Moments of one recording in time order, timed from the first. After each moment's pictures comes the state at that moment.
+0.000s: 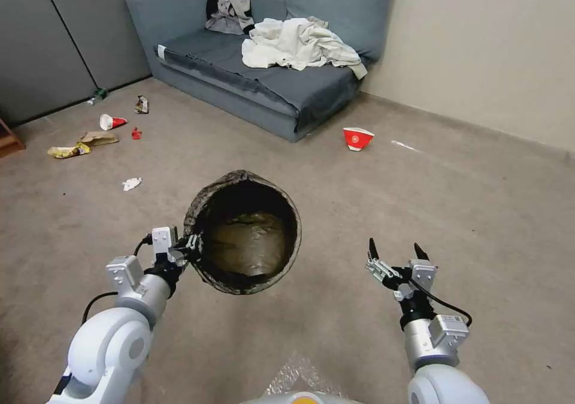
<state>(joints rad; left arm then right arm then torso) 1.54 -1.21 -0.63 -2.23 -0.64 0.44 -0.11 -1.71 1.59 0.51 2.15 0.08 -0.03 0.05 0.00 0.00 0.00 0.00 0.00</state>
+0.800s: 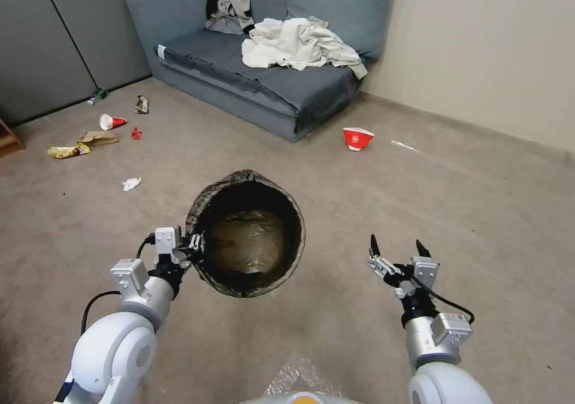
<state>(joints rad) 1.55 -1.22 -0.61 -2.25 -0.58 0.43 -0.12 -1.70 1.59 0.51 2.17 0.08 -0.03 0.05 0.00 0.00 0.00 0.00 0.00</state>
